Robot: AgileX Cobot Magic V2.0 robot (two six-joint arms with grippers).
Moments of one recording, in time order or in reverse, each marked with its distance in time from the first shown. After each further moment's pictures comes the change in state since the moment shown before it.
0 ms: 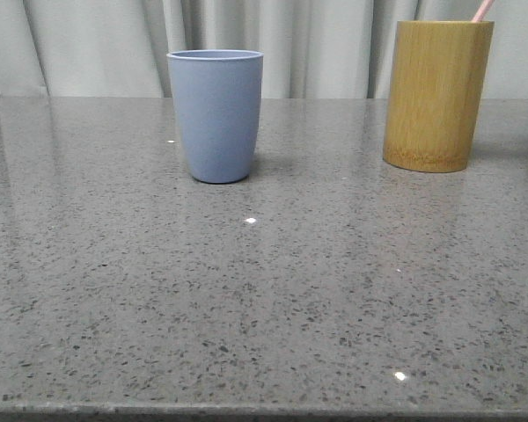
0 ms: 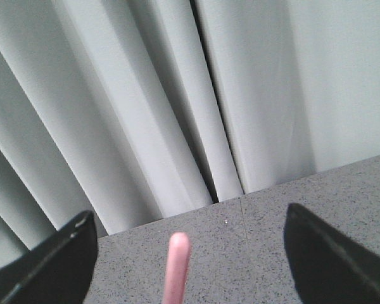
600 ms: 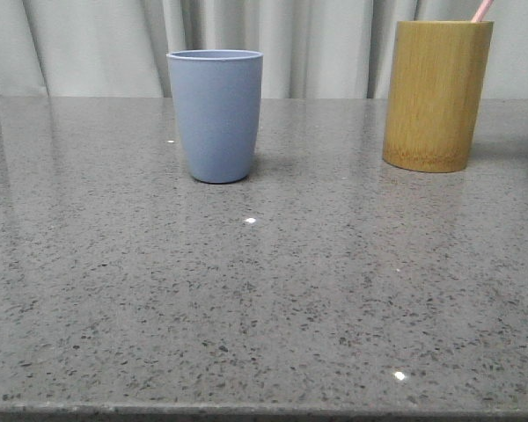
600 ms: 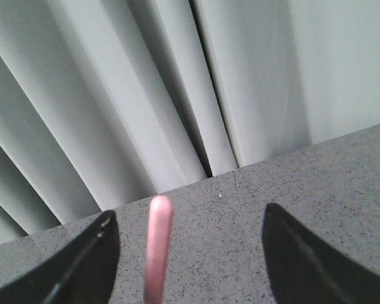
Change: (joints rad) left arm 0.000 0.000 0.000 0.000 0.000 0.000; right arm 0.000 0.020 0.000 0.000 0.054 0.014
